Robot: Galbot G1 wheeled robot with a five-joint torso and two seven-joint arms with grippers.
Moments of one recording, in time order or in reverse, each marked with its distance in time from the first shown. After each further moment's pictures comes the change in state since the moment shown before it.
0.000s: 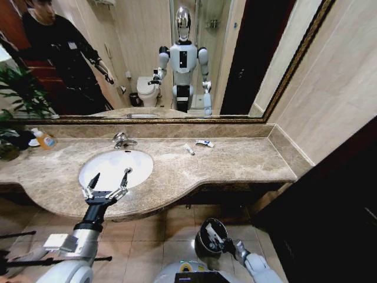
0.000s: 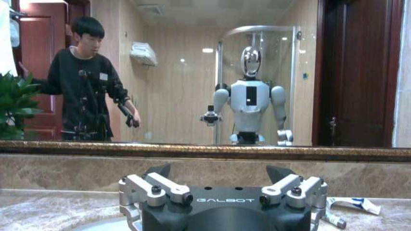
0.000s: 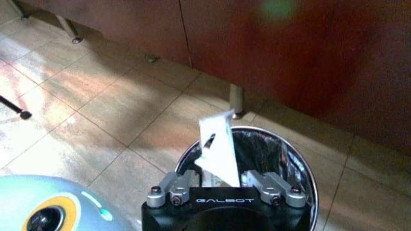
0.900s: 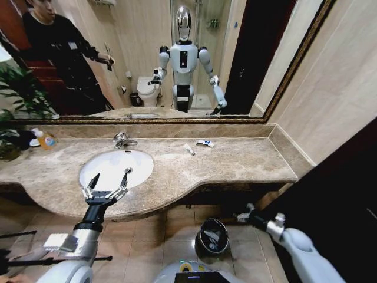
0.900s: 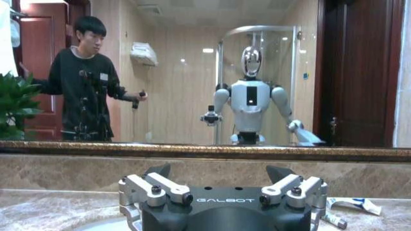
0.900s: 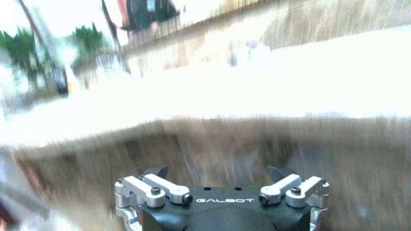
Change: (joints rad) left arm 0.000 0.000 0.000 0.000 0.000 0.000 0.000; right arm -0.251 -0.286 0.332 0.688 0.725 -0.192 -0.368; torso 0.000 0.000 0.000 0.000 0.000
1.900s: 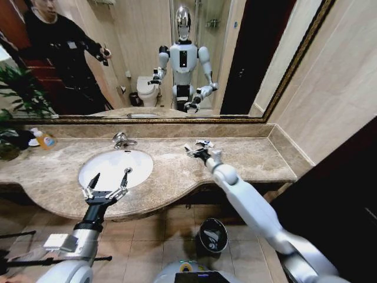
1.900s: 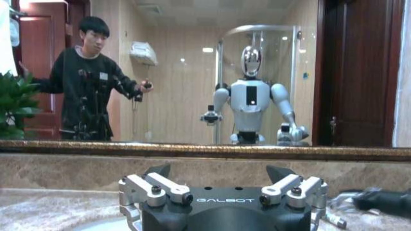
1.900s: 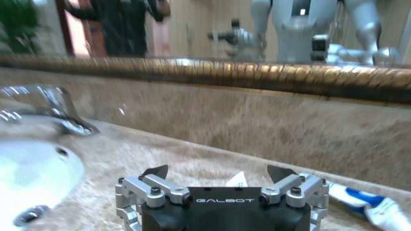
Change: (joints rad) left arm 0.000 0.000 0.000 0.000 0.000 0.000 0.000; right arm 0.939 0.207 -0.892 -0.094 -0.072 -0.348 1.002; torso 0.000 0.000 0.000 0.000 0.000
